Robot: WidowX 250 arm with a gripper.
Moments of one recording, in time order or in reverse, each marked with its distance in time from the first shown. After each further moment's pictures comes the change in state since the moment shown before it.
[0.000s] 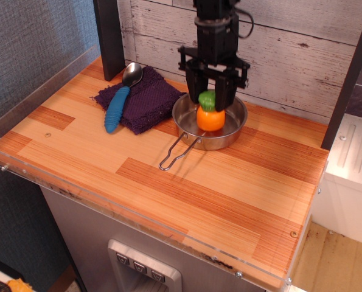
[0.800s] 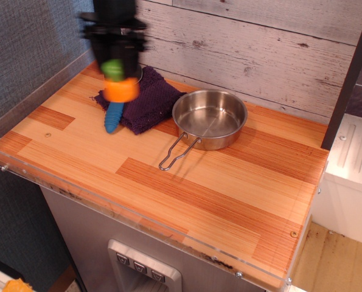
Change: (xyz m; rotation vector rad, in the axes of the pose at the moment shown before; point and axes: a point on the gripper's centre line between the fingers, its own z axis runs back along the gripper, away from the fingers) arm -0.082 0.099 0.054 0.046 -0.014 0.173
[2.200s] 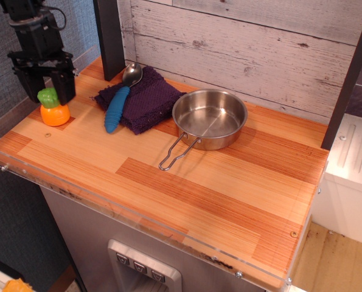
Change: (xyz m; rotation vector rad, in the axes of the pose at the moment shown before) arm -0.023 0.086 -0.053 -0.066 0.051 0.141
